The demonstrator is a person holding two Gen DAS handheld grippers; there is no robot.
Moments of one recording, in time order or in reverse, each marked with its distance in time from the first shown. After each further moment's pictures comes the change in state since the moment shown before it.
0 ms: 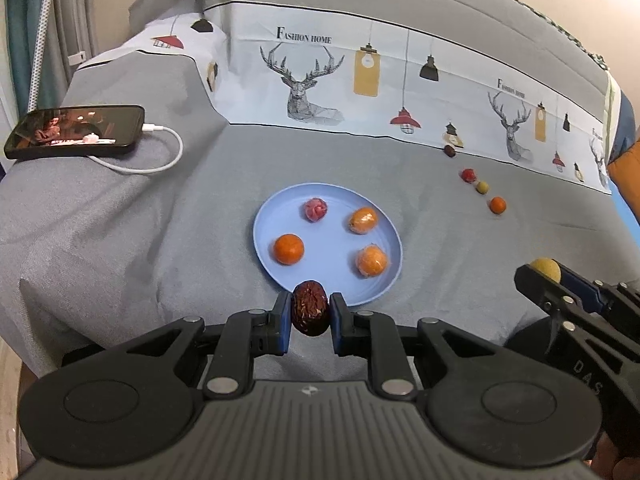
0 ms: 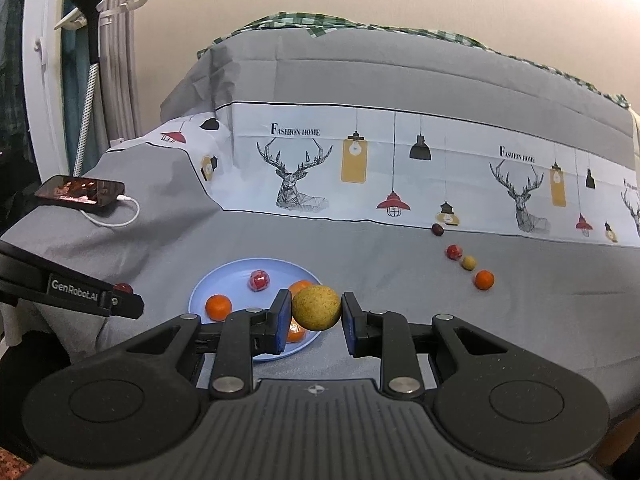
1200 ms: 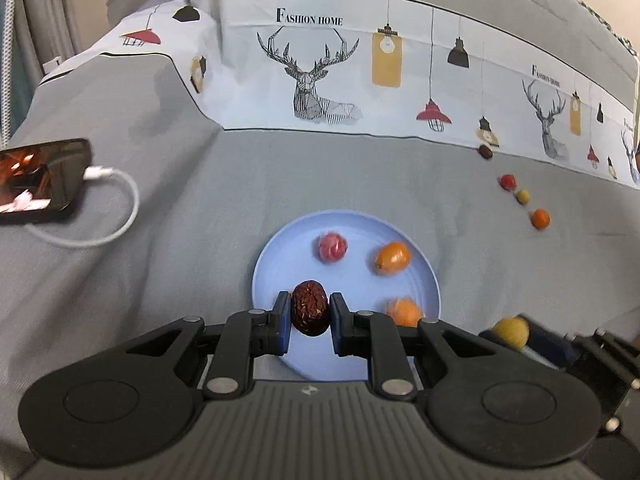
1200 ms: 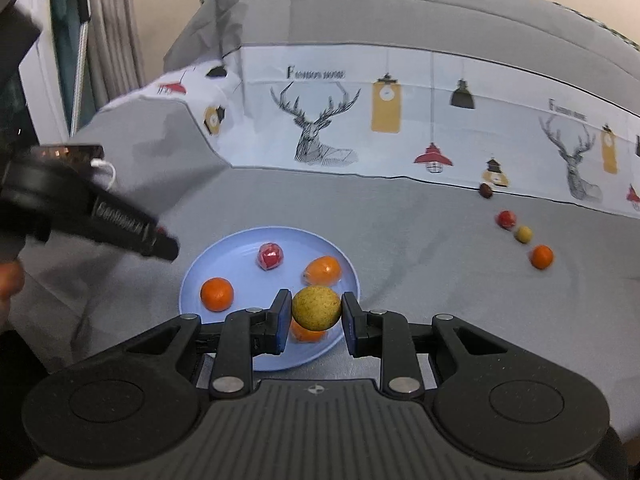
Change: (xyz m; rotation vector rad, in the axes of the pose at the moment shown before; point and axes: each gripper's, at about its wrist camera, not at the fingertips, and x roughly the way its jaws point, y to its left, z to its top) left arm 0.100 -0.003 0.073 0.023 0.056 0.046; right arm 0.118 0.004 0.011 -0.031 0.181 0.081
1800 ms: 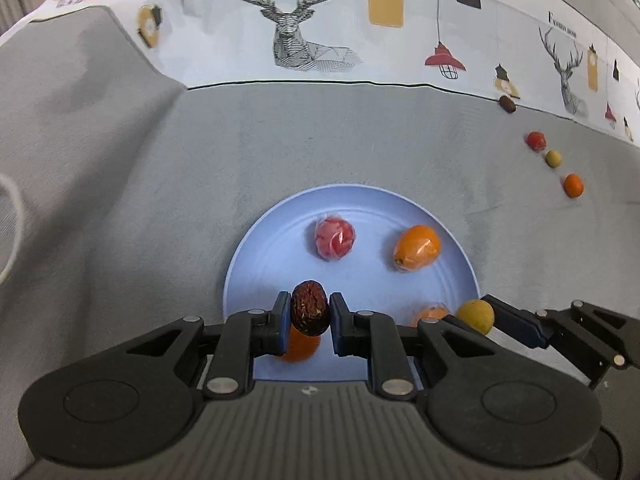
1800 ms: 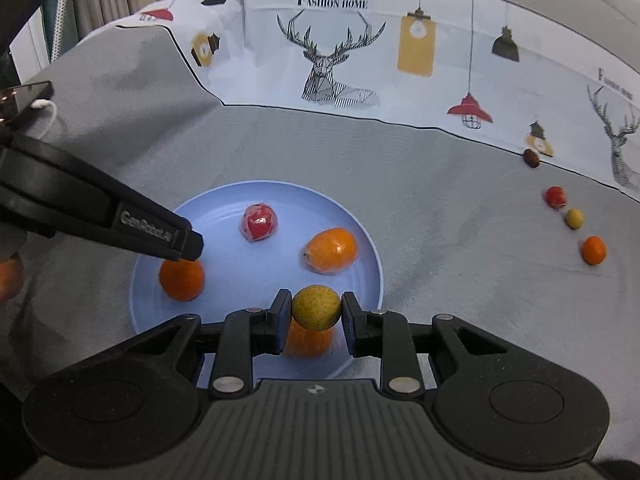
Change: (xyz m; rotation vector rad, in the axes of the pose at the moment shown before) left arm 0.098 -0.005 0.018 0.082 0.131 -0.008; right arm 0.106 0.000 0.009 -0.025 0.153 0.022
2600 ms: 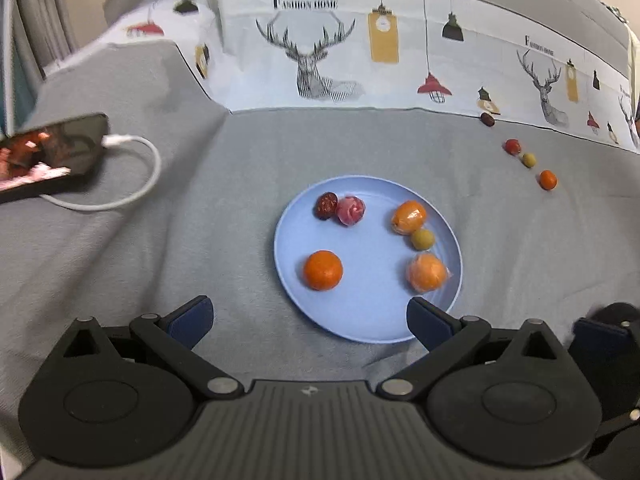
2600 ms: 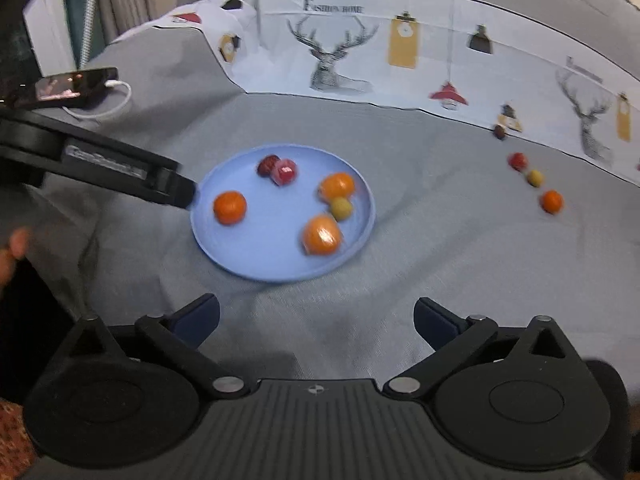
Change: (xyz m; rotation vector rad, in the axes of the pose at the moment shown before) left arm -0.105 0.009 -0.074 0.000 -0.129 0.055; right arm -0.120 0.012 -0.068 0.032 0.006 -0.024
